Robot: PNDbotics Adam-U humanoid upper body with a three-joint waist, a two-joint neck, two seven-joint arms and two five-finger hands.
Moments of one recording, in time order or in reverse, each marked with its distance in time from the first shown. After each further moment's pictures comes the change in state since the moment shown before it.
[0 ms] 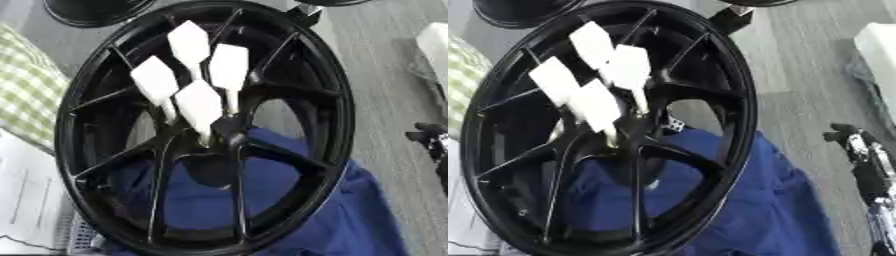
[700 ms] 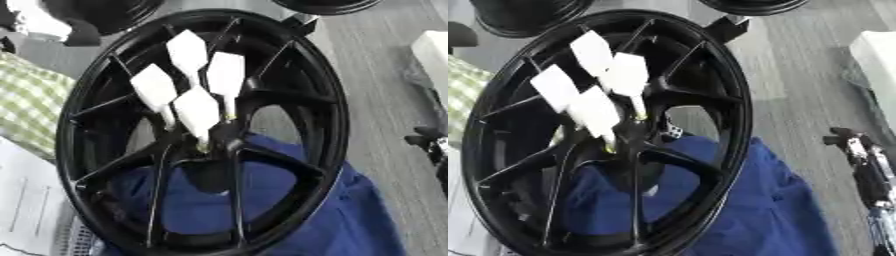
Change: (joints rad) left arm -0.203 -0.214 -0.197 0.197 -0.091 -0.034 0.034; right arm 0.008 -0.004 0.001 0.001 -0.002 0.001 0.001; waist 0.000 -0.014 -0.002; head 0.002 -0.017
